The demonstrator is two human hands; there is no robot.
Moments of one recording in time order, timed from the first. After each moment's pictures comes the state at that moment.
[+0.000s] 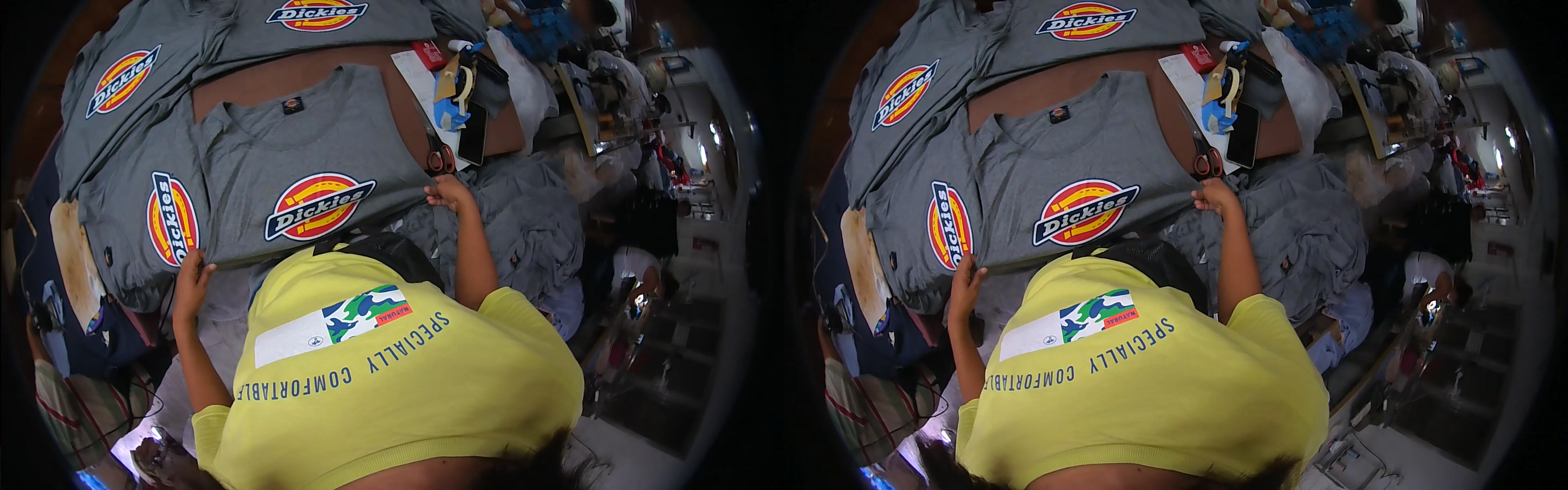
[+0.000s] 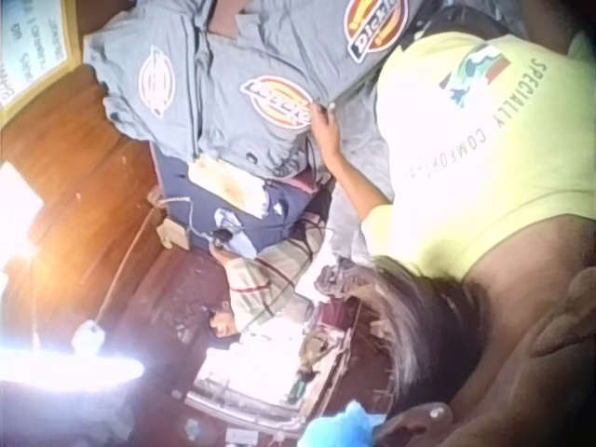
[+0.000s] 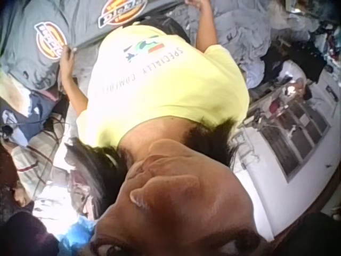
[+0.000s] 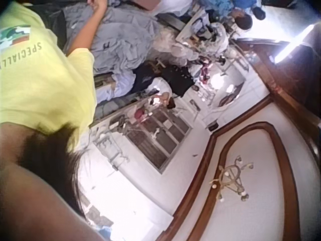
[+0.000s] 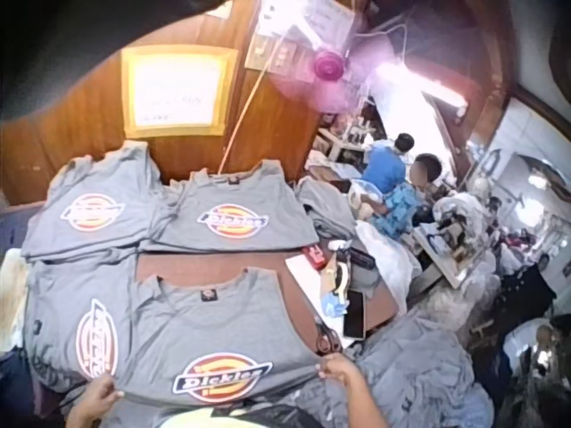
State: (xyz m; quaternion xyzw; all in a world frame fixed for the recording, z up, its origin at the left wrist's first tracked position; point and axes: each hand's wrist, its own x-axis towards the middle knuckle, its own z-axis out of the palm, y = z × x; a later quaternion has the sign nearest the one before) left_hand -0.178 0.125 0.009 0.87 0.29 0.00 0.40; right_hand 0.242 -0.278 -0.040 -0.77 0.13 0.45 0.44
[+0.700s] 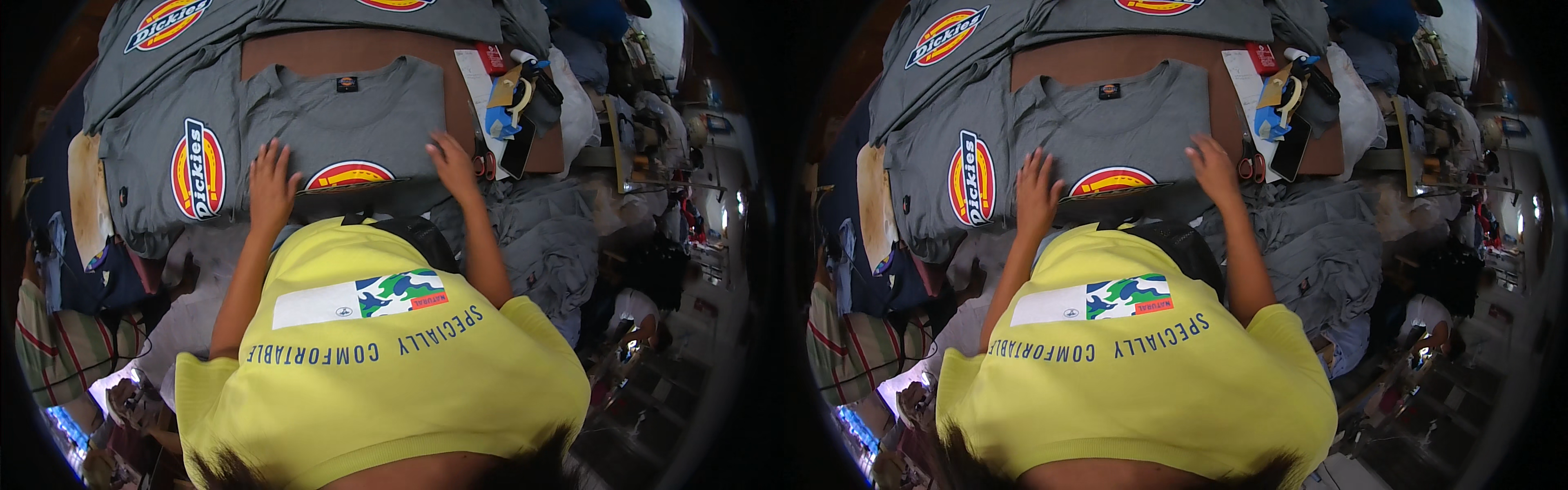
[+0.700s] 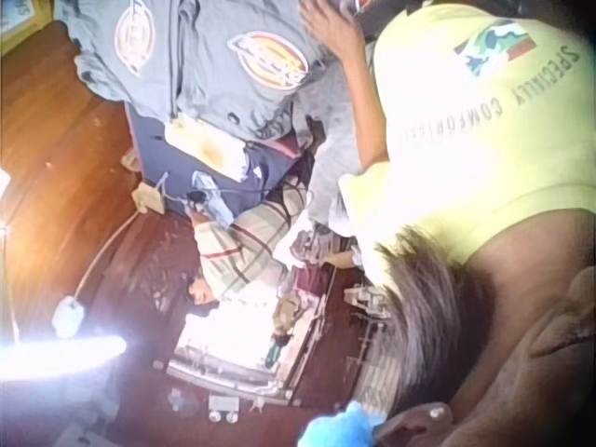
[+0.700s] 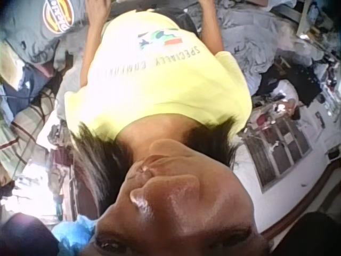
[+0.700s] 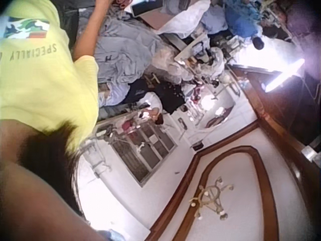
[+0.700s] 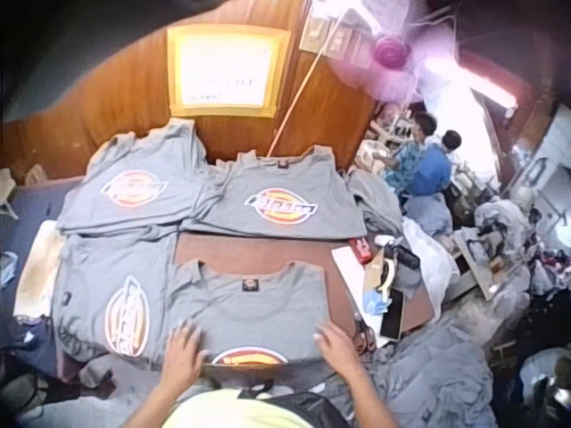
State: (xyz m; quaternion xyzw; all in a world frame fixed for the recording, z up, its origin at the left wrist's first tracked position) left_hand -0.049 0.058 -0.009 0.94 0.24 0.18 0.16; right_hand 0.209 -0.176 0.006 -0.86 -0.38 0.10 0.32
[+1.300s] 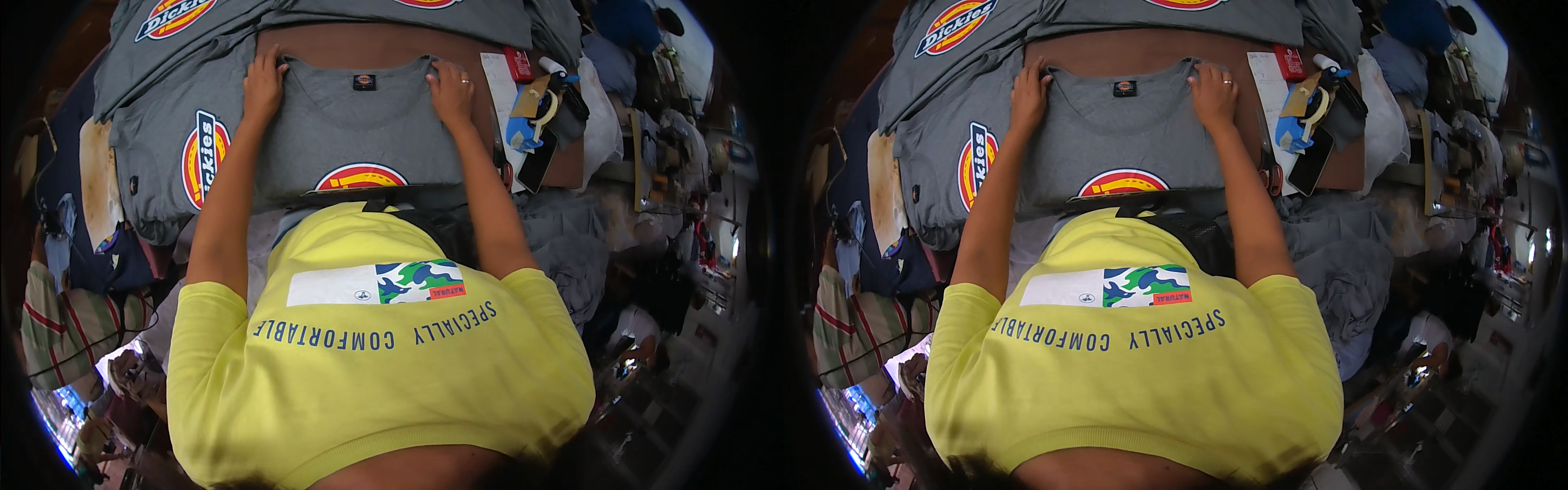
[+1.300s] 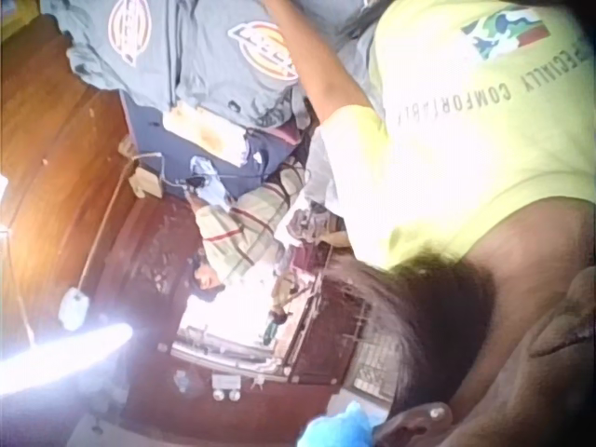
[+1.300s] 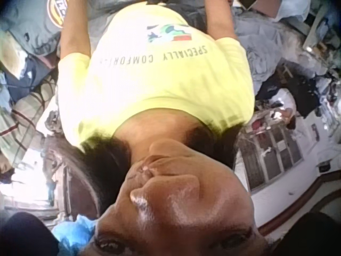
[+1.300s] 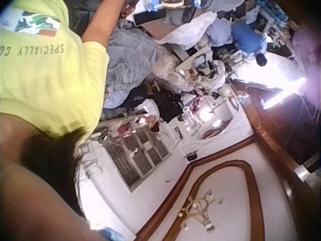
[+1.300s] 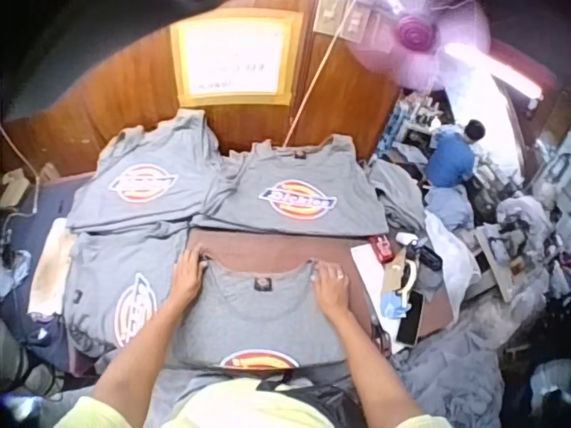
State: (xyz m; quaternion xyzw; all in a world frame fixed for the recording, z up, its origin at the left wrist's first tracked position) left_hand 0.071 0.212 -0.041 0.91 0.30 0.27 0.12; right_hand 0.307 -0.057 -0.045 -0.87 -0.43 -0.09 0.20
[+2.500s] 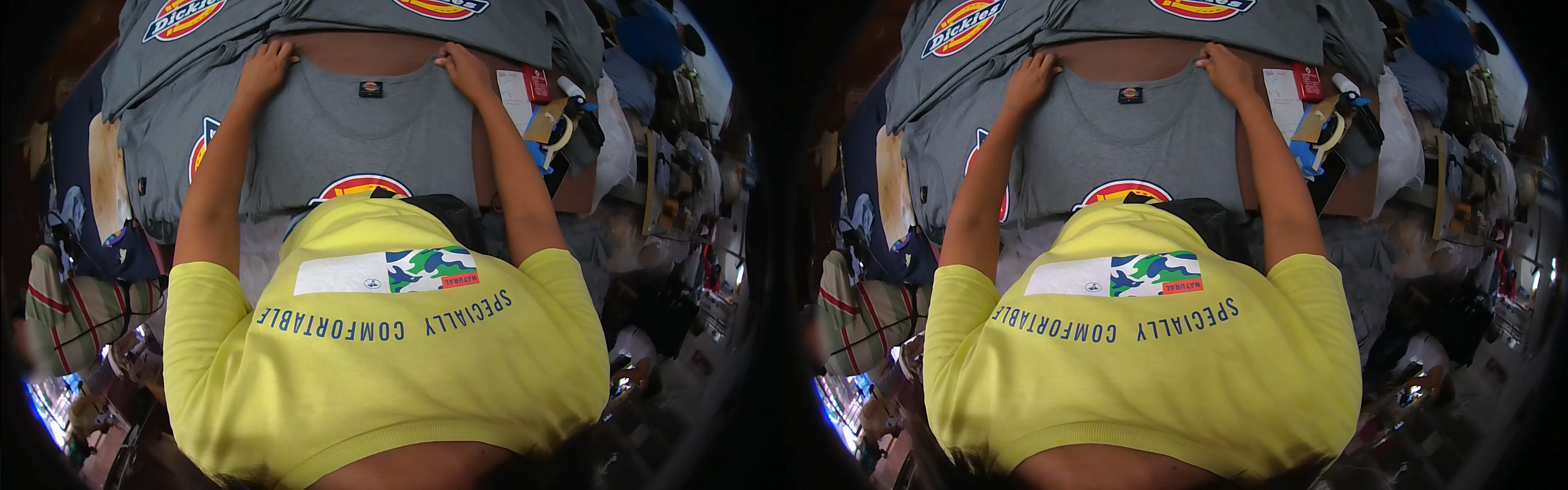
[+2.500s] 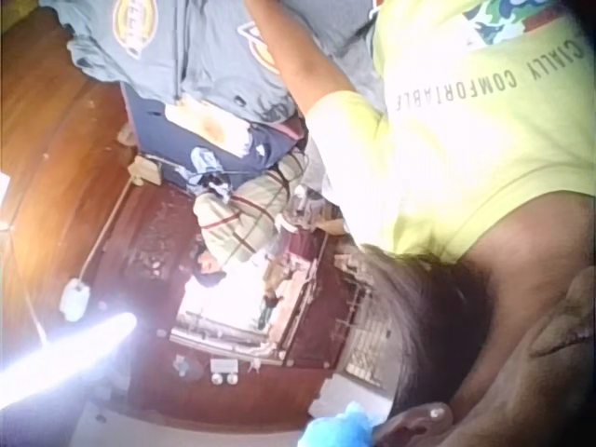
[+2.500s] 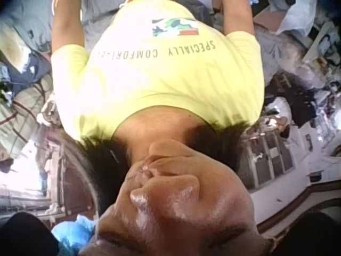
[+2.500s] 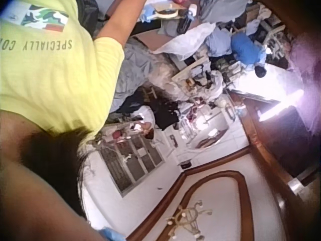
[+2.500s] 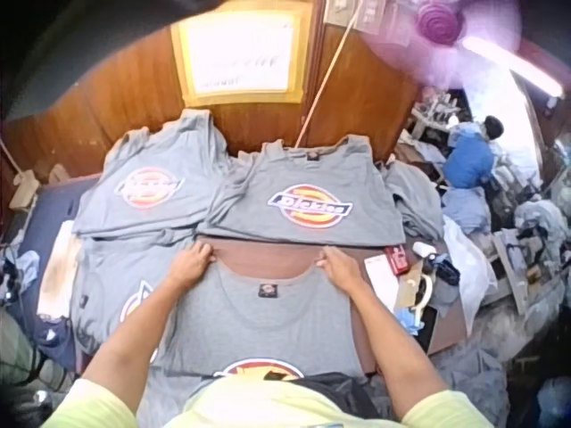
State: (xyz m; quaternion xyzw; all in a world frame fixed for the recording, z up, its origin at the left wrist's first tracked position) left_hand 0.100 0.268 -0.029 0.96 0.14 0.22 -0.07; right_hand 0.385 -0.003 -0.023 -0.83 -0.52 0.03 0.23
